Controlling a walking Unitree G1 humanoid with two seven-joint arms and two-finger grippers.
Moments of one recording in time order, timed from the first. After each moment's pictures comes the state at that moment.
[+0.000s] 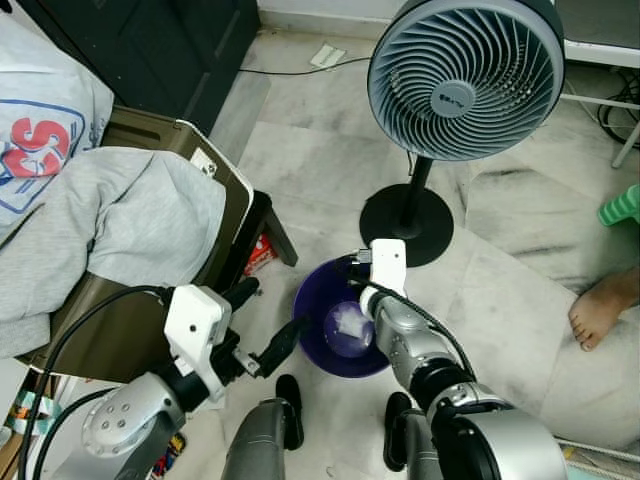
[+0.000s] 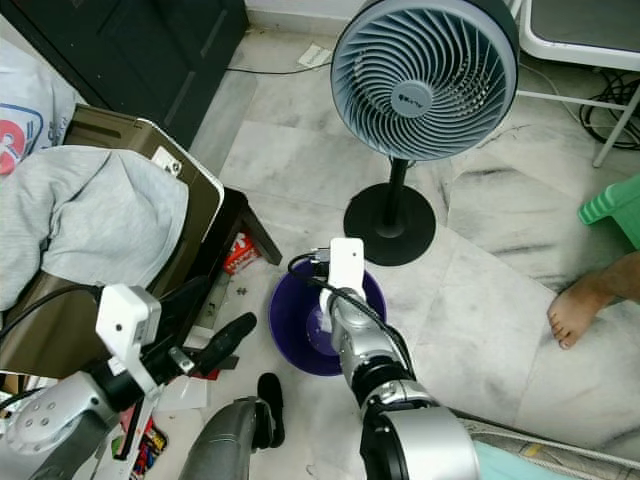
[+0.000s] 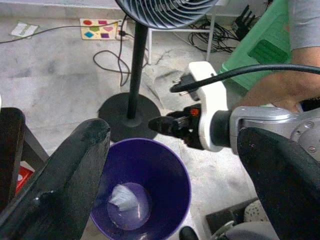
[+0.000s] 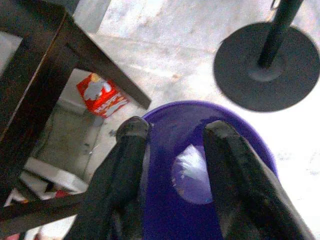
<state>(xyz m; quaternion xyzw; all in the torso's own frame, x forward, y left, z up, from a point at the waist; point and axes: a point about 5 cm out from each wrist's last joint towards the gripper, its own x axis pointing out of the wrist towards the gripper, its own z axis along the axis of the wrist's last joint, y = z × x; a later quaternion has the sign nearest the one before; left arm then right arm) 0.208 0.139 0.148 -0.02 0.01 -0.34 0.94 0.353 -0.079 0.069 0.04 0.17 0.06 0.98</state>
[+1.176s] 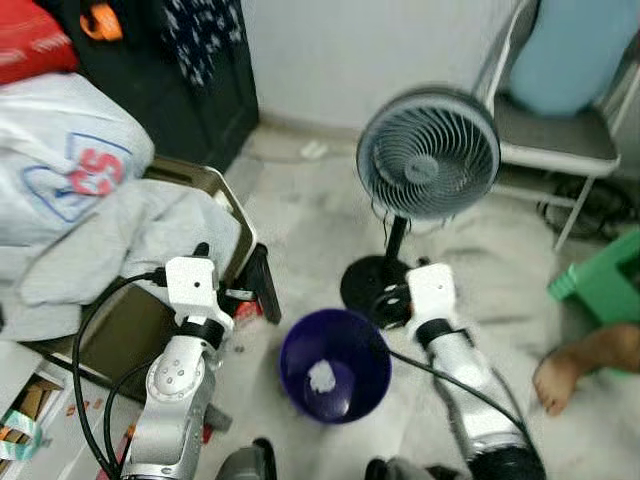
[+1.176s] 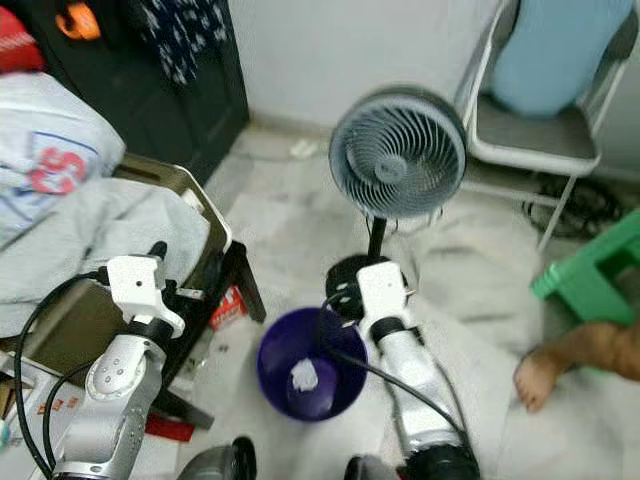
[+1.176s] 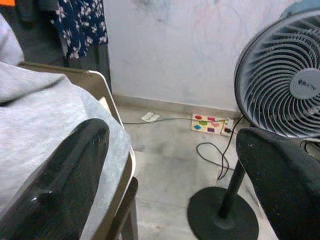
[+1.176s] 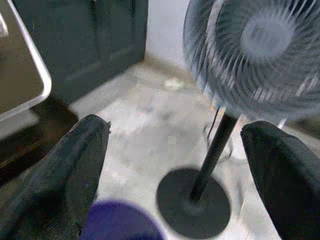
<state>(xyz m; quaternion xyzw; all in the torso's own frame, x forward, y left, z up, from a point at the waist) 0.276 0.145 0.114 -0.03 -0.06 -0.08 0.99 0.298 -0.137 0.089 -0.08 -0.01 0.11 0.99</state>
